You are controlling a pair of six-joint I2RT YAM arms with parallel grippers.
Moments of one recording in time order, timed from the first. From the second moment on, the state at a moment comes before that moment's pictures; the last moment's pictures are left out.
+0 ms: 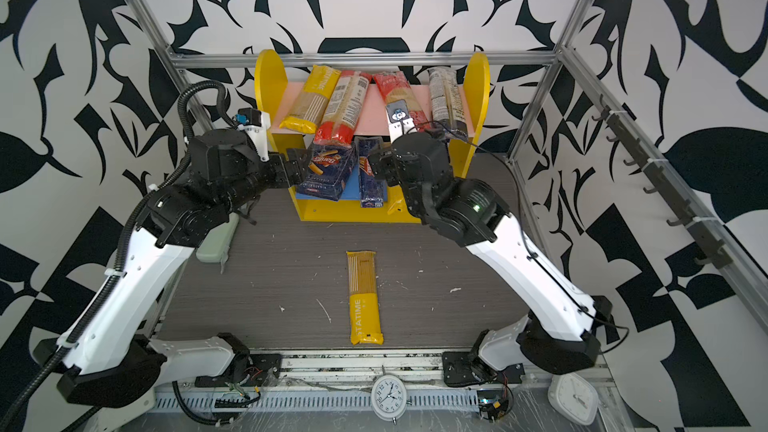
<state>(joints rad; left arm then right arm) -0.62 1.25 1.71 -0.81 -0.19 -0.40 0.86 1.46 1.95 -0.76 0.71 -0.05</state>
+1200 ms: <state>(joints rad) -0.62 1.16 1.61 -0.81 -0.27 -0.39 0.53 2.05 2.68 -0.98 0.48 -0.11</state>
